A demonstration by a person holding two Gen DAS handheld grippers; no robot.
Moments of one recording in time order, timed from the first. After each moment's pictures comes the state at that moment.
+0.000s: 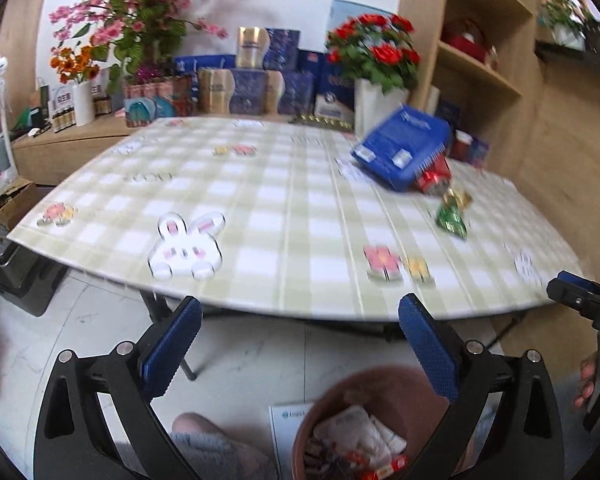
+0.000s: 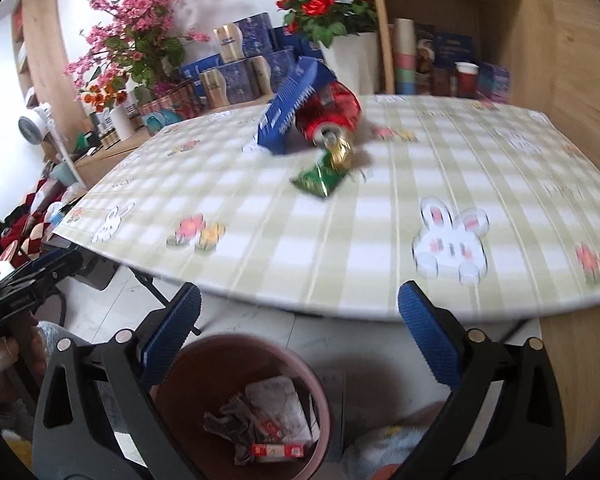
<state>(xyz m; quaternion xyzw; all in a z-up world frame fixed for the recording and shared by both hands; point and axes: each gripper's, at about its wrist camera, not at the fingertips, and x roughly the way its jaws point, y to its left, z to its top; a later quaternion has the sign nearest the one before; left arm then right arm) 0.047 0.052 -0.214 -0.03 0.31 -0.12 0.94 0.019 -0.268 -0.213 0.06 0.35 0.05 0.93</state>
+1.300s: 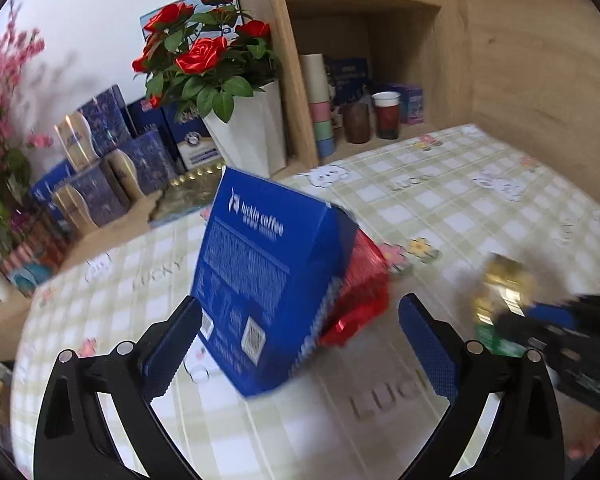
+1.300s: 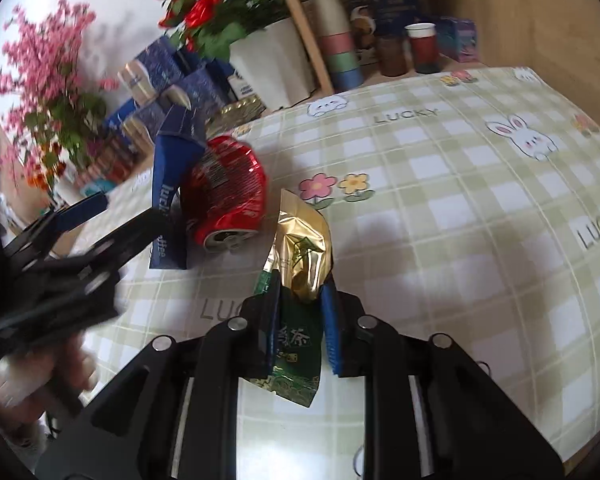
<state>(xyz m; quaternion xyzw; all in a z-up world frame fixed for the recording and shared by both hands) 0.256 -0.223 -0.182 0.20 0.28 -0.23 0.91 0.159 -0.364 -0.222 0.21 0.36 -0.01 0.91</state>
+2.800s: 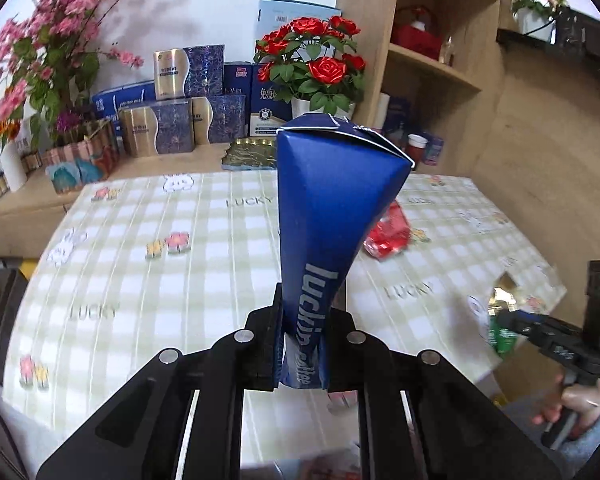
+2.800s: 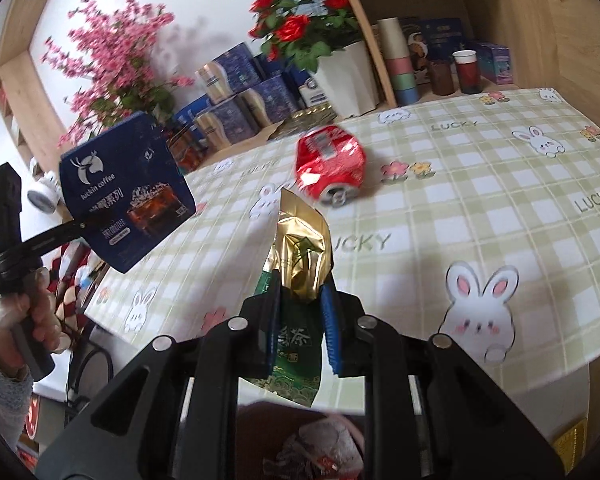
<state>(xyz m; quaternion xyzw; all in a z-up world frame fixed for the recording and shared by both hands) 0.153 0.009 -0.107 0.02 0.34 -0.24 0.91 0.052 -0.286 -0.184 0.19 0.34 0.08 0.92</state>
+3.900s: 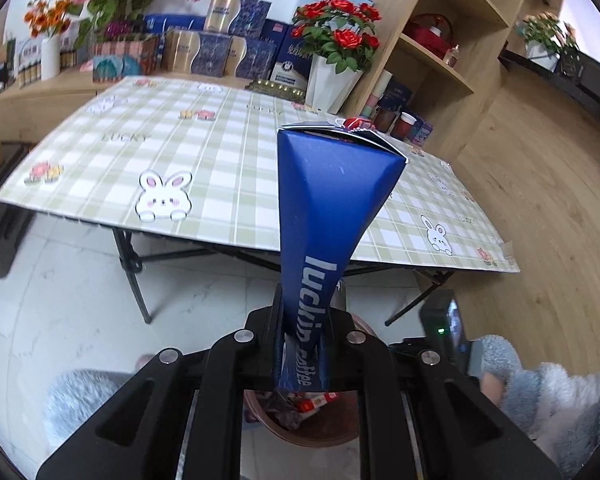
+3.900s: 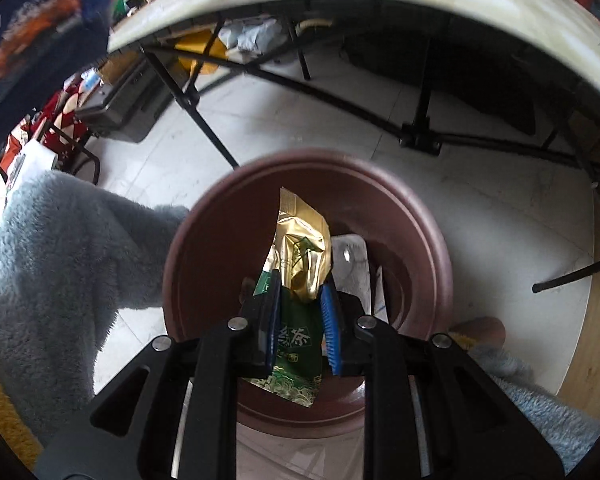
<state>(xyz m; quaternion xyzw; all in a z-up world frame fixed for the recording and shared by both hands) -0.017 0.081 -0.167 -0.09 0.40 -0.23 0.88 -0.005 -0.167 -0.356 0.02 0.57 0.18 0.80</state>
